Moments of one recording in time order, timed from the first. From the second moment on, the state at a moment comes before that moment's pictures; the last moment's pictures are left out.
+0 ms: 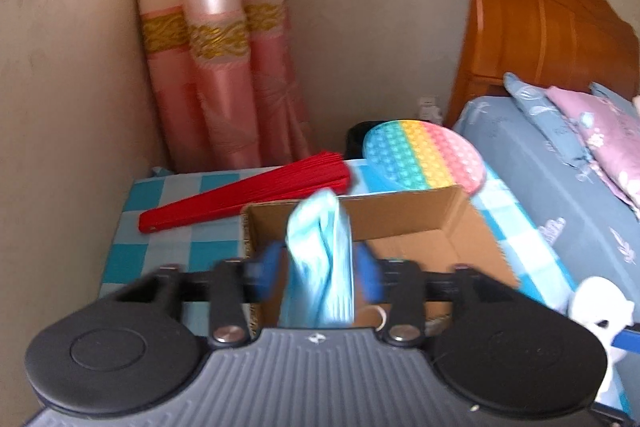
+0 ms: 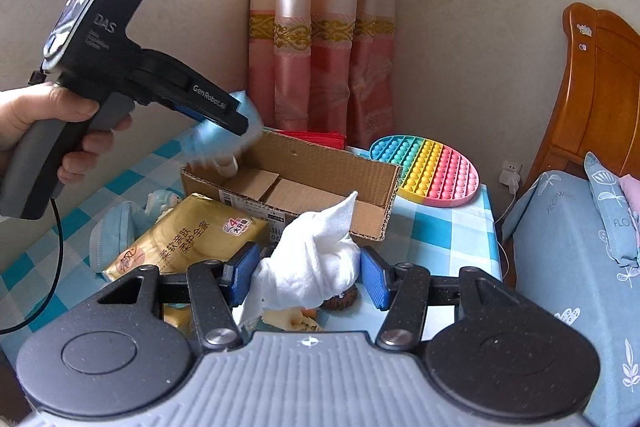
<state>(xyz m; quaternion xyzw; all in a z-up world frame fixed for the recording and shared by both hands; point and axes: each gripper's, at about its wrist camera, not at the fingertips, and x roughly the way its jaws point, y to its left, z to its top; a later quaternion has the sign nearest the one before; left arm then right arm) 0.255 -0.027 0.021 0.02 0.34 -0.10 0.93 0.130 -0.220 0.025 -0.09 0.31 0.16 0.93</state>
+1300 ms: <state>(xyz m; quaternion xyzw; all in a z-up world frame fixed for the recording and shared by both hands) 0.097 0.039 -0.024 0.02 0.36 -0.04 0.93 0.217 -0.198 0.044 -0.06 0.32 0.15 0.93</state>
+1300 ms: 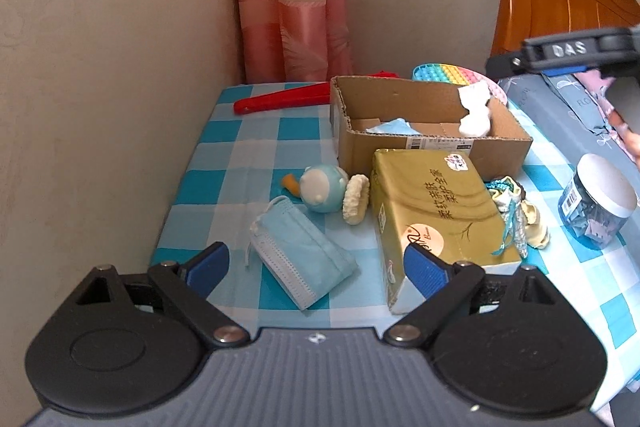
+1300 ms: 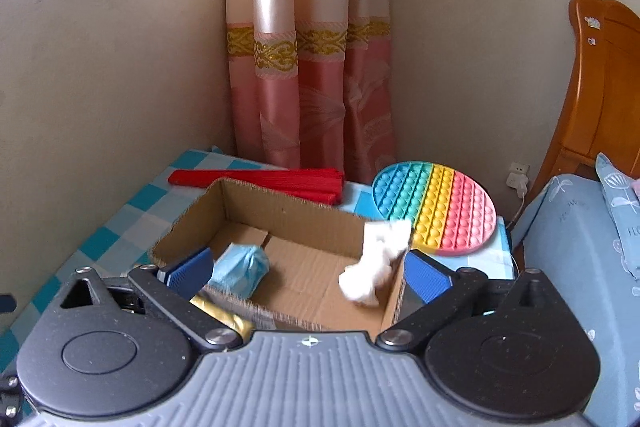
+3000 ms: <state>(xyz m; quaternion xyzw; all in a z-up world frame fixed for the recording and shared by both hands) 0.089 0.046 -0.051 0.02 0.38 -0.05 0.92 0.119 -0.191 -0.055 -0.13 0.41 0.20 0.88</state>
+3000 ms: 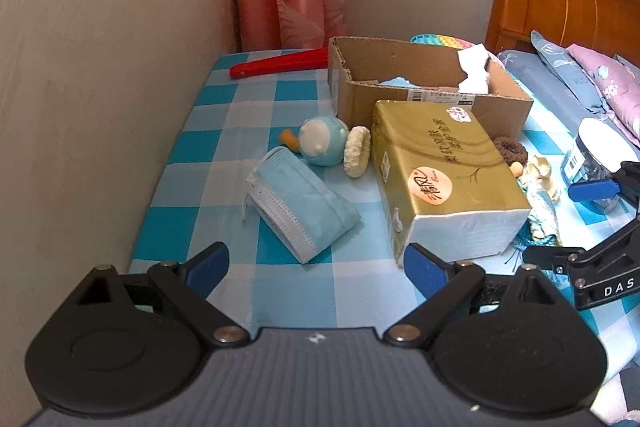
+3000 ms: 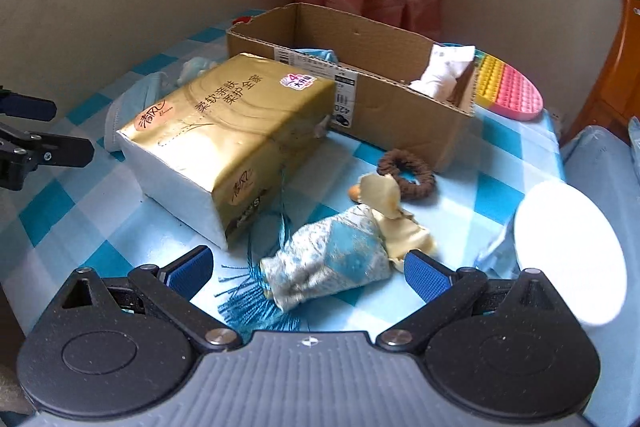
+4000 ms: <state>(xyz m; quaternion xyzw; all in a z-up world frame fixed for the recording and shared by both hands) 0.173 0.072 -0.084 -0.05 0.40 0.02 0.91 0.101 -0.182 -0.076 -0.13 0.42 0.26 0.86</state>
